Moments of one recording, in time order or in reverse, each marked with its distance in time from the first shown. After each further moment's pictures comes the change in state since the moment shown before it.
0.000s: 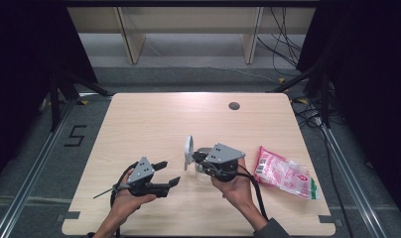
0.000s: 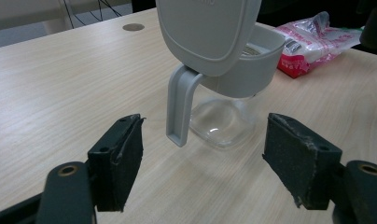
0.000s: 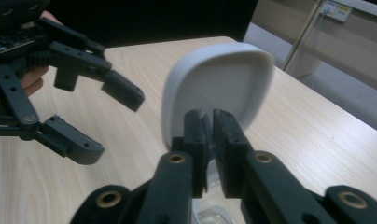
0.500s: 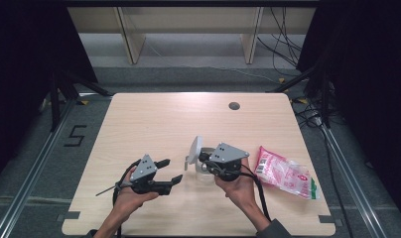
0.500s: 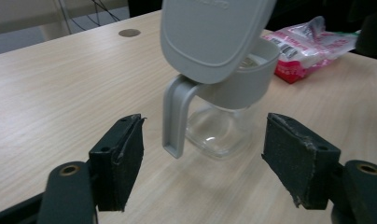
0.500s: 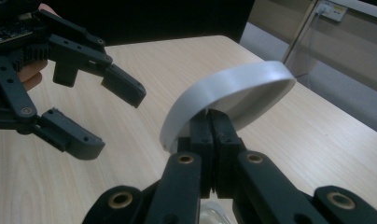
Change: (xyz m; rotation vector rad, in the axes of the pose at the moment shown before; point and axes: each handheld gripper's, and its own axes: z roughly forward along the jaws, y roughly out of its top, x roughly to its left) left arm -0.002 0.008 0.005 -0.014 -0.026 -0.010; right arm -0.003 -0.003 -0.003 -0.002 -0.013 0.001
